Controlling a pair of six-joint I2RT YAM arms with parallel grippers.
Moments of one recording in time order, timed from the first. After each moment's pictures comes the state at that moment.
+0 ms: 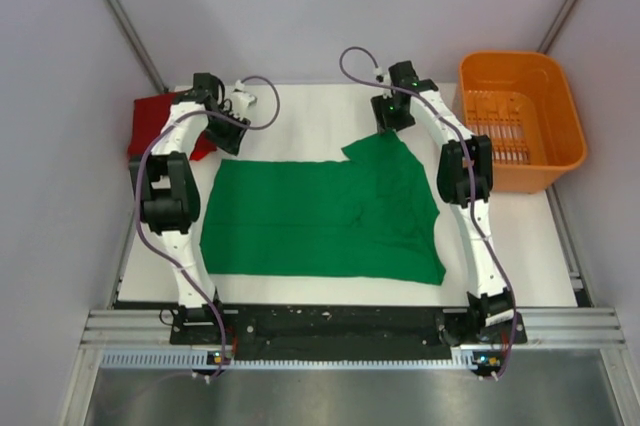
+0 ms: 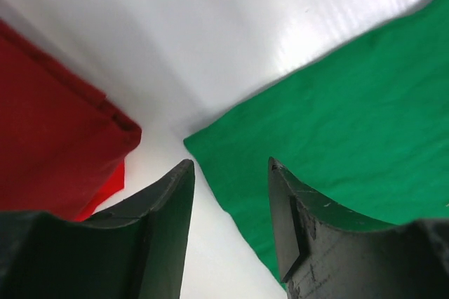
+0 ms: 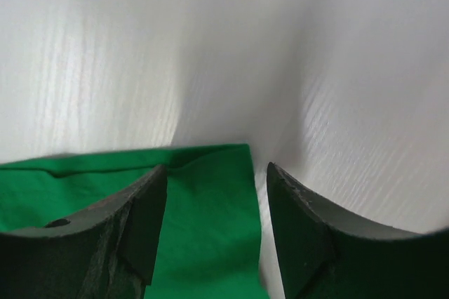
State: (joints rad) left arm 0.03 2.05 1.76 -0.85 0.18 0.55; right arm 0.28 2.53 2.32 -0.82 -0.07 -0.02
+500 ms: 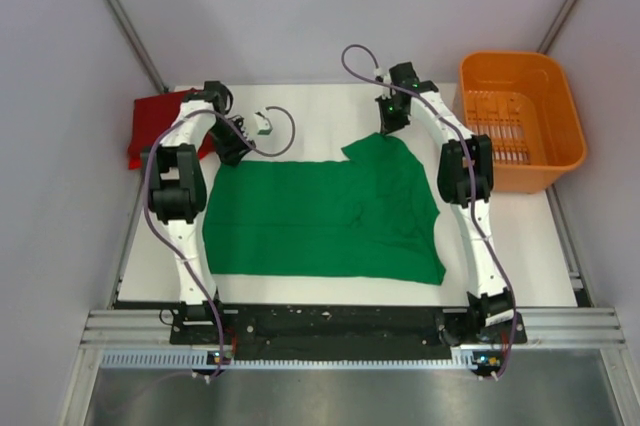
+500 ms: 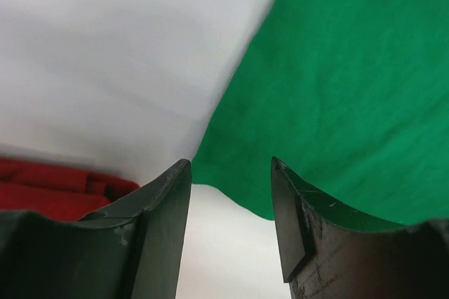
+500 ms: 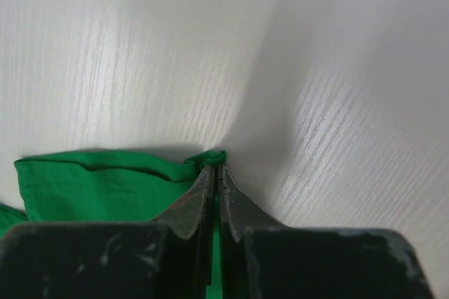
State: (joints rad) left arm 0.01 2.17 1.84 -1.00 0.25 1.11; right arm 0.28 2.55 2.33 -0.80 -0.17 0.02
